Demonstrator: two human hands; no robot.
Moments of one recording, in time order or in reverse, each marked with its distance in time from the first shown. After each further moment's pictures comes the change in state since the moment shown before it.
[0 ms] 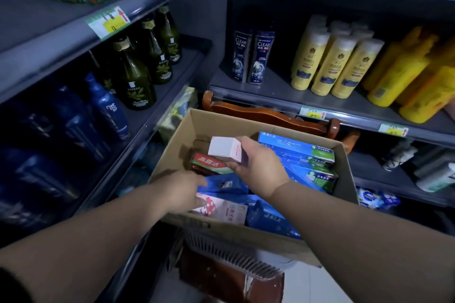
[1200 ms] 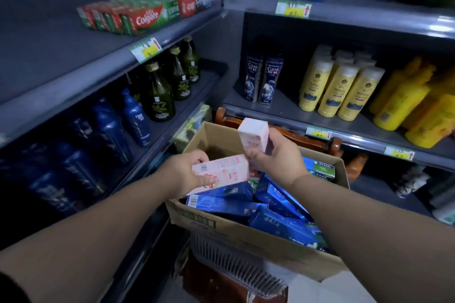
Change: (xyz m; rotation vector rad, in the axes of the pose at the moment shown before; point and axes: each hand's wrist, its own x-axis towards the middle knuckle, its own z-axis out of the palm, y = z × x) left_hand -0.054 0.005 -0.037 -0.648 0.336 -0.075; right_hand -0.013 -0.009 -0.052 0.293 0.129 -0.001
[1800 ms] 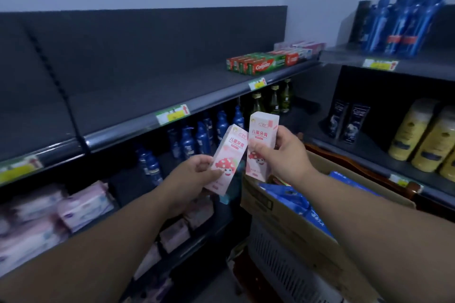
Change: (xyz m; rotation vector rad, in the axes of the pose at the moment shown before) left_hand -0.255 0.033 -0.007 -0.815 0.527 -0.211; right_hand -0.105 -0.117 0.009 0.385 -0.279 -0.362
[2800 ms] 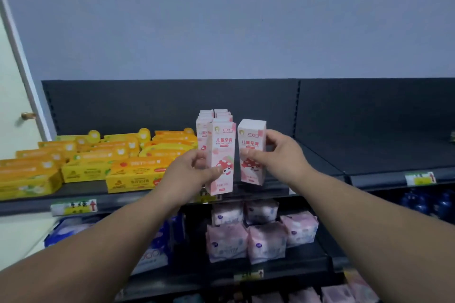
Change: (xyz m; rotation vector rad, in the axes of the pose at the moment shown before) left_hand -0.314 -0.006 -0.439 0.165 0.772 0.236; right_hand -0.138 -0.322 0.436 0.178 -0.559 -0.369
